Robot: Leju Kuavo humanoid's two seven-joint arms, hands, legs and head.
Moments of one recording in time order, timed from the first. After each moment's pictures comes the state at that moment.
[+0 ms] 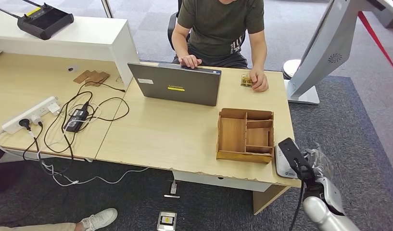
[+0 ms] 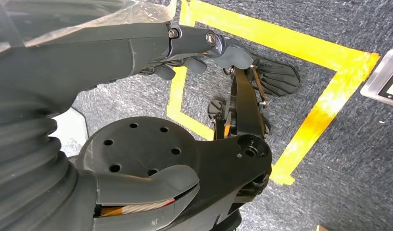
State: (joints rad) left arm -0.10 0.10 -0.87 -0.25 1.46 -0.09 -0.11; right arm -0.32 -0.47 0.70 -1.27 0.51 -0.33 0.67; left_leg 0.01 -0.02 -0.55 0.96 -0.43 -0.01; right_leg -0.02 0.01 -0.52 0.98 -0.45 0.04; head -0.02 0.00
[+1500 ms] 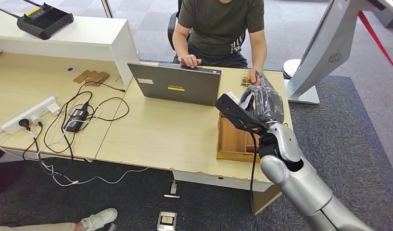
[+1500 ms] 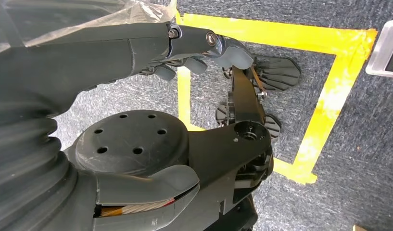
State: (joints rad) left arm -0.19 0.10 -0.95 -0.25 1.36 -0.07 -0.02; right arm -0.68 -0.21 0.88 -1.43 0.75 -0.16 0.62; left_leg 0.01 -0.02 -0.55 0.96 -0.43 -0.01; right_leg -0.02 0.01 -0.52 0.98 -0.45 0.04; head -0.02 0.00
